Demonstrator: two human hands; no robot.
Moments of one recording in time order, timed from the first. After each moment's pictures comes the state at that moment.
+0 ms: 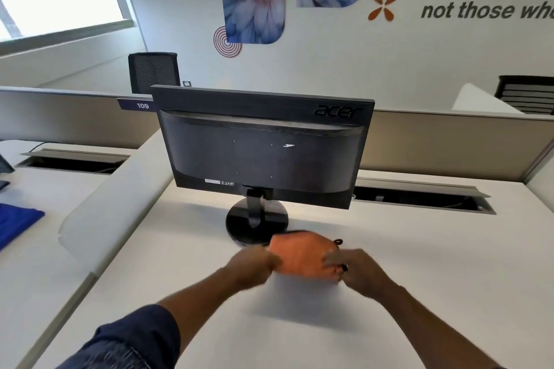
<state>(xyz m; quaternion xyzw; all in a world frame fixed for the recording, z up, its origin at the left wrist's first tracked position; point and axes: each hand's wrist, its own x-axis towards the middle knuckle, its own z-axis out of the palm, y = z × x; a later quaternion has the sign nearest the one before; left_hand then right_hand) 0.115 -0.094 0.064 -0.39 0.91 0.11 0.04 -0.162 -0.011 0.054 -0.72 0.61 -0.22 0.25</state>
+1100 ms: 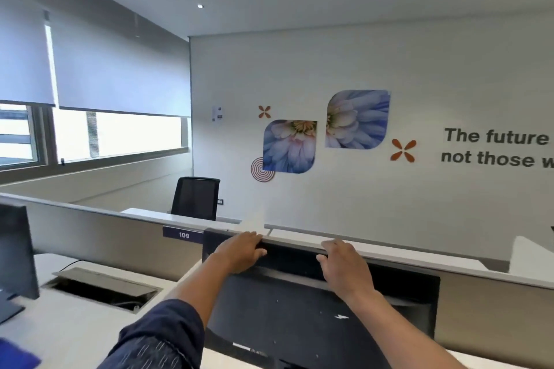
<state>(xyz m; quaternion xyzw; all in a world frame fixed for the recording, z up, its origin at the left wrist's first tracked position) 0.197 -0.335 0.322 -0.55 0.83 0.00 -0.12 -0.044 -0.235 0.319 -0.70 0.65 -0.29 -0.09</state>
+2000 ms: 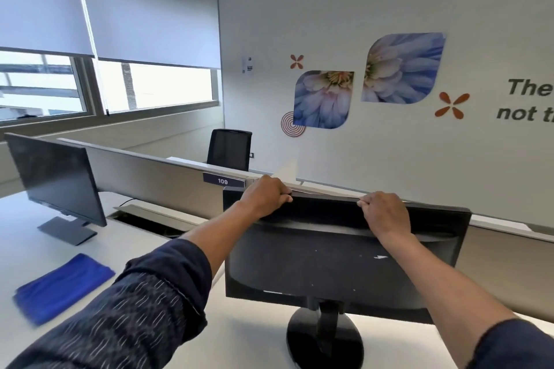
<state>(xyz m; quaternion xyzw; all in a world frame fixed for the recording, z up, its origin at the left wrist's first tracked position) 0.233 -0.310 0.330 -0.56 0.80 0.03 -0.23 -0.038 -0.270 0.310 -0.65 0.70 -0.30 -0.08</state>
